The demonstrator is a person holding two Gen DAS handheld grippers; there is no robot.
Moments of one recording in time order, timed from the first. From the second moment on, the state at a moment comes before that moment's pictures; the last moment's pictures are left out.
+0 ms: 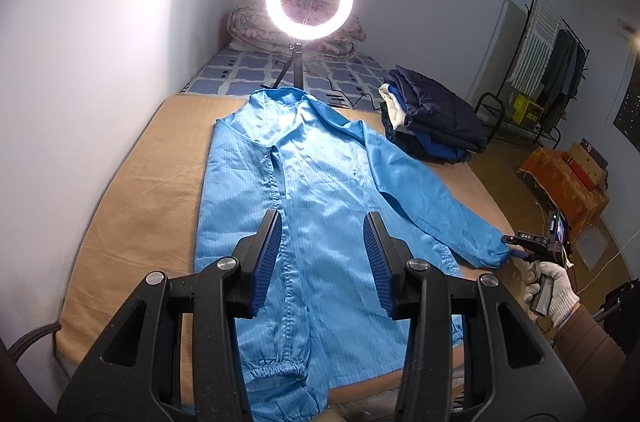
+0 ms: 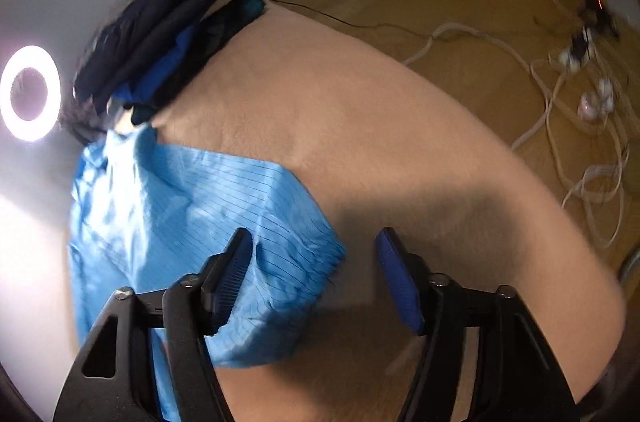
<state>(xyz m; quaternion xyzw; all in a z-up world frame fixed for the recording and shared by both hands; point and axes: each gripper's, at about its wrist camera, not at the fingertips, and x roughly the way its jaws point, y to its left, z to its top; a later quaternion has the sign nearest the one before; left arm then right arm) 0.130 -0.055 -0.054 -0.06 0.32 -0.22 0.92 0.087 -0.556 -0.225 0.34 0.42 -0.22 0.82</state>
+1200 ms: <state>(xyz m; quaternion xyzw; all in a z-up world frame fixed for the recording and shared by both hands) 0.137 -0.049 -0.130 -0.13 0.41 -0.24 0.87 0.078 -0.204 -0.186 -0.15 0.48 0.15 0.85</state>
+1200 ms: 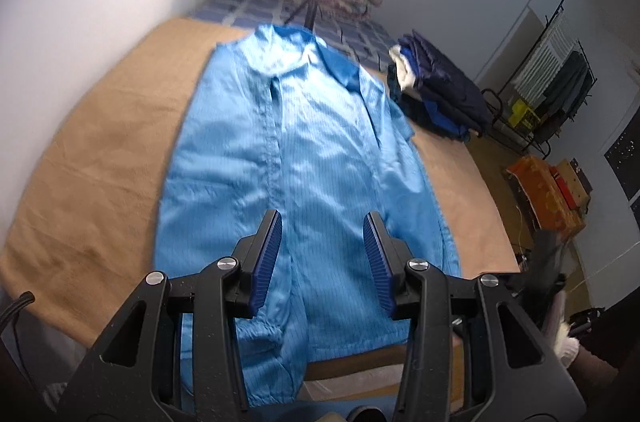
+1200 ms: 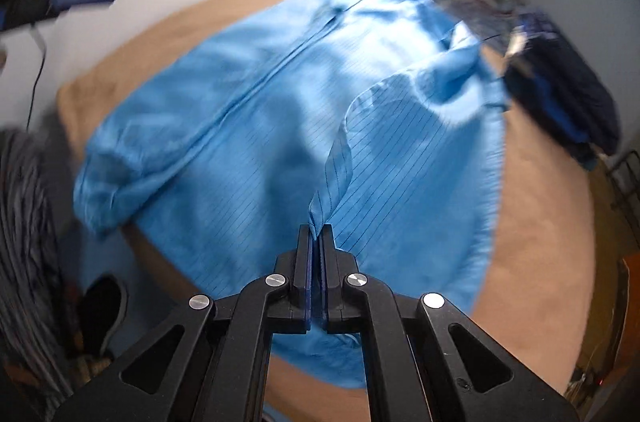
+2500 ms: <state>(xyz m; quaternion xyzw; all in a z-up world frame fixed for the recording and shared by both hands) 0.165 -0.193 -0.269 -0.14 0.56 -0.30 0.76 0.098 -0.380 -0.230 0.24 0.51 0.06 0.83</state>
